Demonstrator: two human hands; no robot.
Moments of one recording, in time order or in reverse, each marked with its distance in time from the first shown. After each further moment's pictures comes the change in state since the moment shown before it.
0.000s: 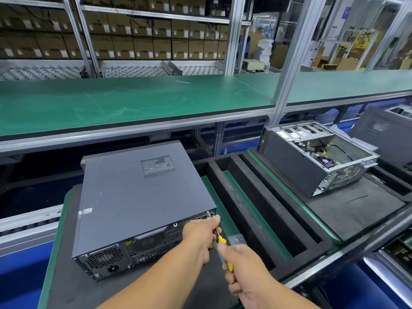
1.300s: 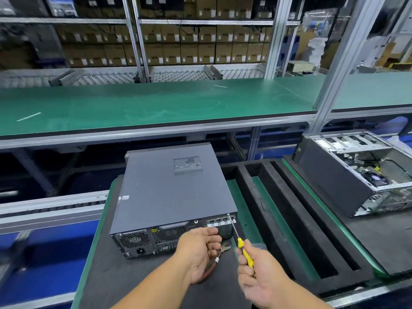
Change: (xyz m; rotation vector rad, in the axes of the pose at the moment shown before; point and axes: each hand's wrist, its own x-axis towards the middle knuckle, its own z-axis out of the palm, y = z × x) left_hand -0.059 0.007 -0.051 -0.142 0.048 0.040; right_hand 0.022 -0.018 -0.009 0.422 -0.228 0.336
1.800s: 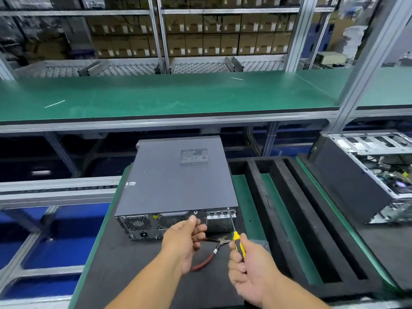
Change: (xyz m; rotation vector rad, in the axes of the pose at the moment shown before) left_hand -0.002 -0.010 -0.015 -0.135 0.172 0.067; right_hand -0.016 -0.004 0.006 -0.145 -0.061 0.021
